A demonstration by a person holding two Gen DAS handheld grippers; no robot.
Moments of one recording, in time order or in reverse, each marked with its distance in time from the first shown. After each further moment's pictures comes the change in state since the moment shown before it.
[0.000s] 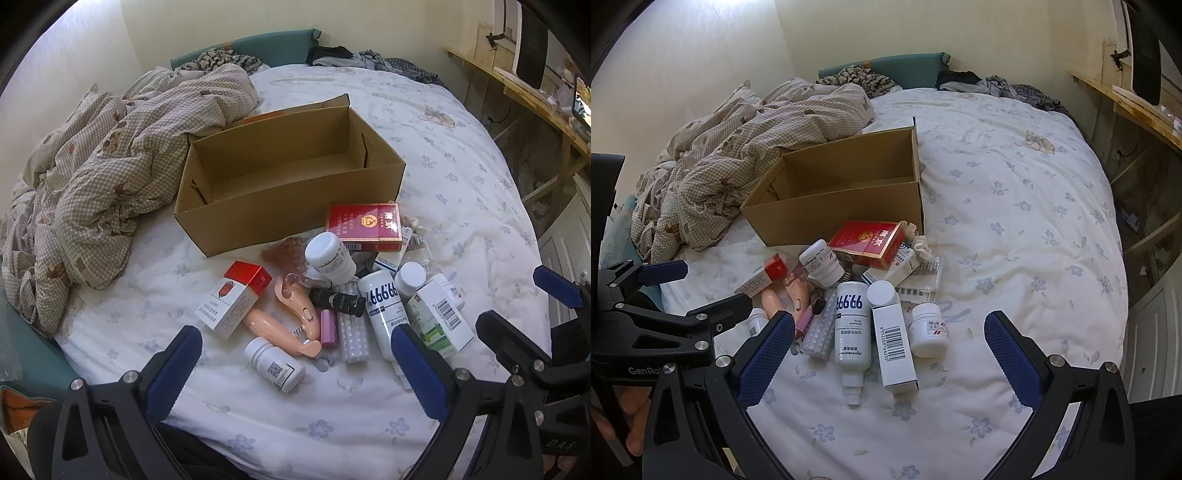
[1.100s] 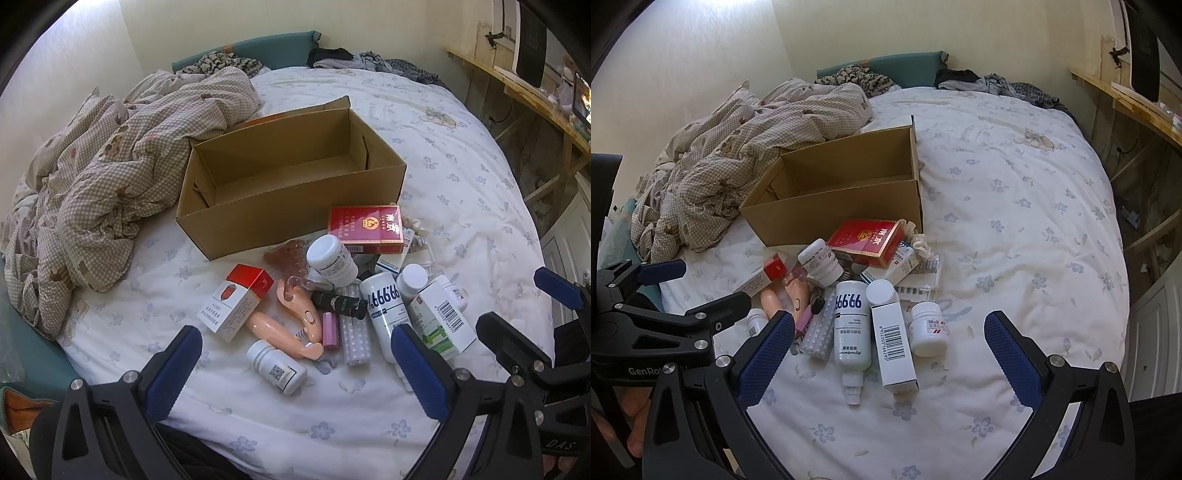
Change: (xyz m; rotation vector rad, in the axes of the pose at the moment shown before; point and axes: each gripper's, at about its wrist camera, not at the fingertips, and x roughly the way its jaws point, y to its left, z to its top) left arm 0.000 -0.001 0.000 -0.001 -0.011 0.012; right arm 0.001 -0.001 0.000 0.004 0.003 0.005
